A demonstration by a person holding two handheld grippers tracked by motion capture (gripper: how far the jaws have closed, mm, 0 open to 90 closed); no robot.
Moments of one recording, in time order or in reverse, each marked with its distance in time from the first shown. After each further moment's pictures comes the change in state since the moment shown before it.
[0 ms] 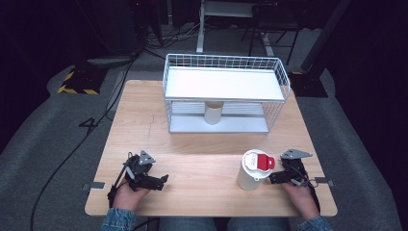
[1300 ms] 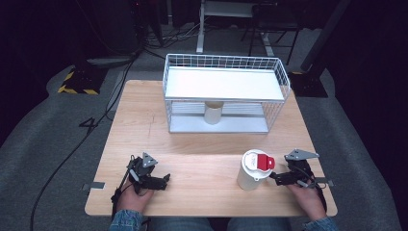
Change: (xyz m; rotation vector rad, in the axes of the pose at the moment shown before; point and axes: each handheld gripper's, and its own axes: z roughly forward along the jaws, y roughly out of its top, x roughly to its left) left arm -0.004 -0.007 0.016 -0.047 0.055 -0.045; right arm -0.003 0.002 -0.024 -0.007 0.013 -0.025
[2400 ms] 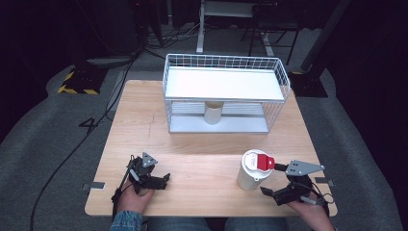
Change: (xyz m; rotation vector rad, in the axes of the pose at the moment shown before) left arm 0.000 0.000 0.001 -0.004 0.007 -0.007; right arm 0.060 0.016 -0.043 -0.141 0.267 -0.144
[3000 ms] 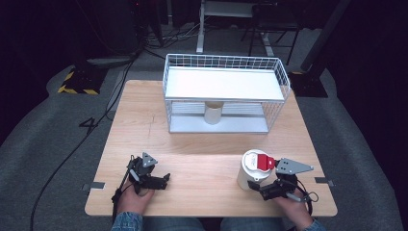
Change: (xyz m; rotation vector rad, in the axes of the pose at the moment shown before) left arm 0.000 0.000 0.000 -0.001 0.003 -0.004; right arm 0.003 0.000 0.037 -0.189 0.032 0.001
